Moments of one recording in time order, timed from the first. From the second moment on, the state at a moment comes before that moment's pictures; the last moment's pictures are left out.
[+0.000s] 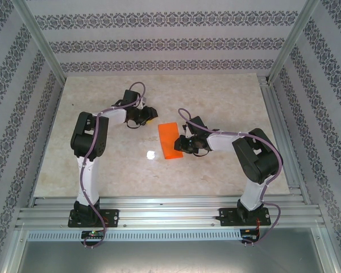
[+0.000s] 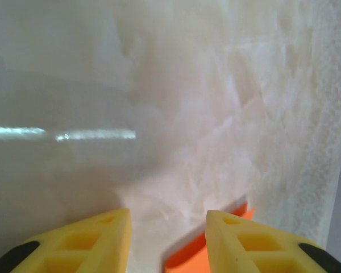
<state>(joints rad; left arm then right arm) -0.25 2.20 1.47 -0.17 0.56 -0.71 0.54 1.82 0.91 -0.13 -0.38 0.64</state>
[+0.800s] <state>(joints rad) -0.41 2.06 1.31 -0.07 0.60 -0.68 0.54 1.82 0.93 -0.16 -0.38 0.64</state>
